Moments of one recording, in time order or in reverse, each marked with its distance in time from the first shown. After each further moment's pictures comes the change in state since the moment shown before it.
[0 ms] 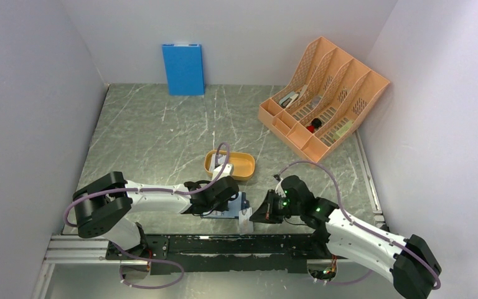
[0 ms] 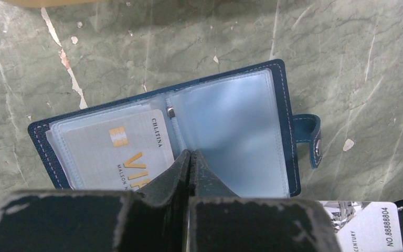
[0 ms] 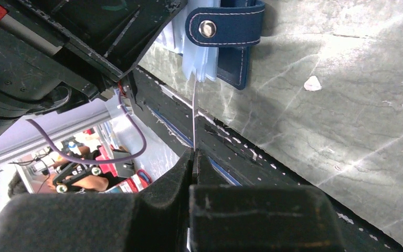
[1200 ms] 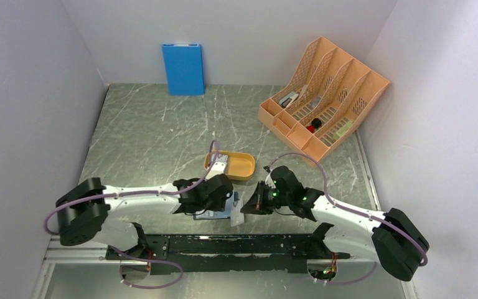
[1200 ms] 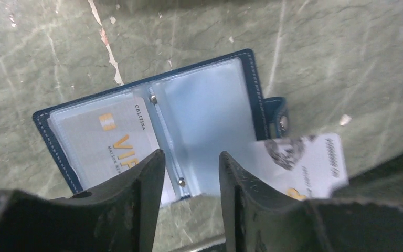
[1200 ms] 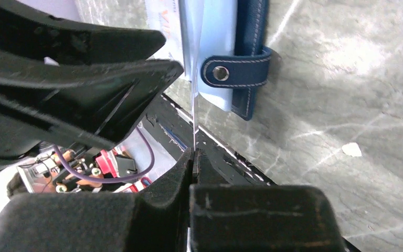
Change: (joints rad) left arm -0.001 -0.113 0.005 -0.150 0.007 -0.009; right arm 0.000 0.272 0.080 0.203 -0.017 -0.011
